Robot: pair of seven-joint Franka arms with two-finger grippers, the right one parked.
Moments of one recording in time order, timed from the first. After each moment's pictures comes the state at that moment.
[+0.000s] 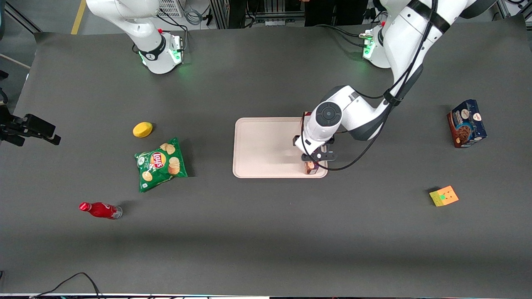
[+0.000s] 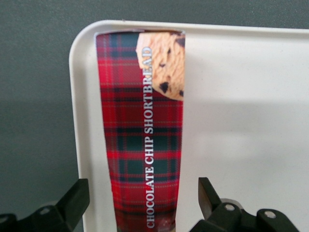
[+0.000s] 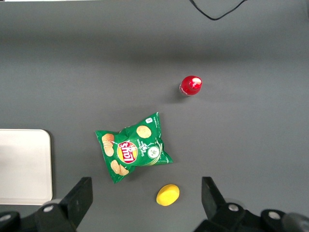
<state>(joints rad) -0.05 0.58 -0.62 -1.99 0.32 2.37 -0.89</state>
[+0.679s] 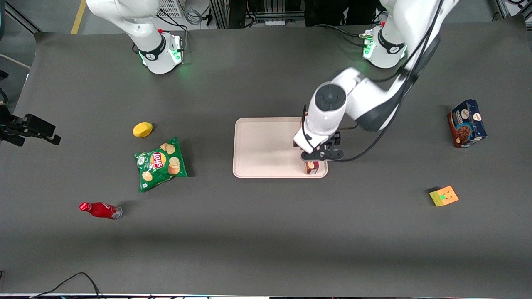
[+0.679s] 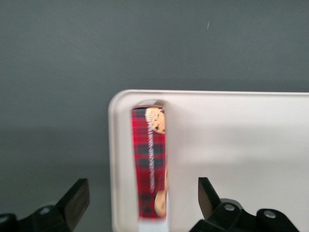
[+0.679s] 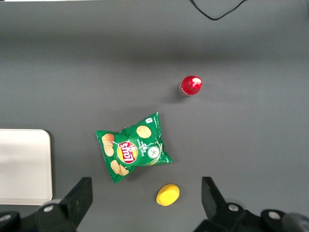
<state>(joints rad) -0.04 0.42 -0.65 -1.81 0.29 2.11 -0.83</state>
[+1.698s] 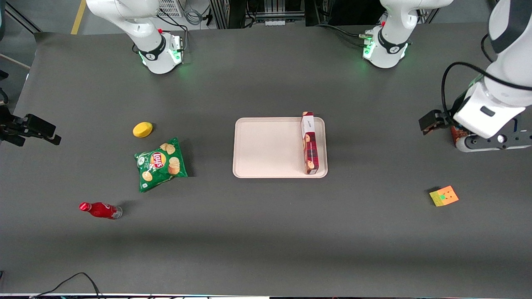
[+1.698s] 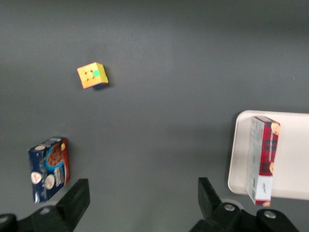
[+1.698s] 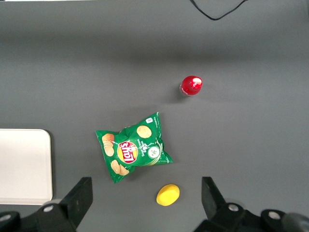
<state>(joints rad) -0.03 0.12 -0.17 -1.48 0.08 1.54 -0.26</state>
